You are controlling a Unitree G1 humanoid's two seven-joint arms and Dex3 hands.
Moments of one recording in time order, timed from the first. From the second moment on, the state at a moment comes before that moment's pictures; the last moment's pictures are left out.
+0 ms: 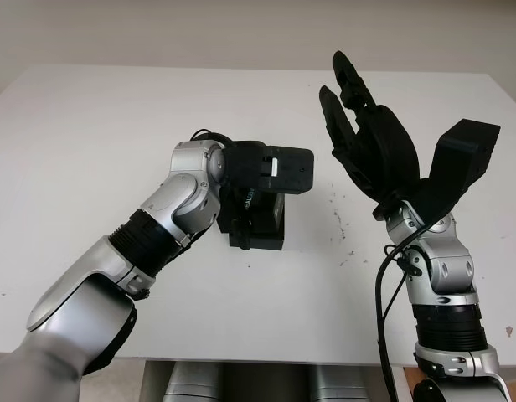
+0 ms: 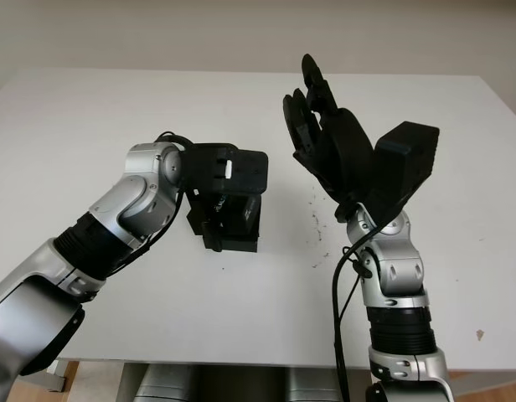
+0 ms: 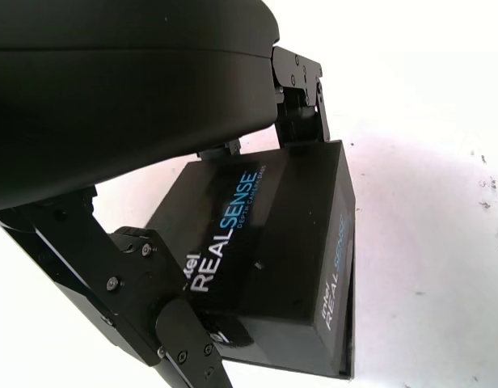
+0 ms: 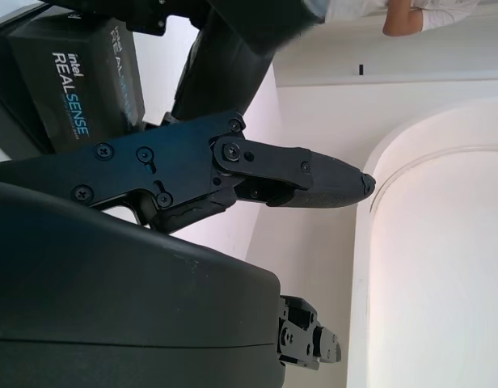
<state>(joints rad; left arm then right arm) -1.00 0.28 -0.56 0.26 0.65 0.70 -0.81 -0.49 -0.21 -0.10 -0.03 0.23 0.27 0.24</state>
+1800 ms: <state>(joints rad) -0.79 0.54 -0.68 0.07 0.89 0.19 -0.55 -0.49 -0.22 -0.12 -0.01 0.21 0.27 0.26</state>
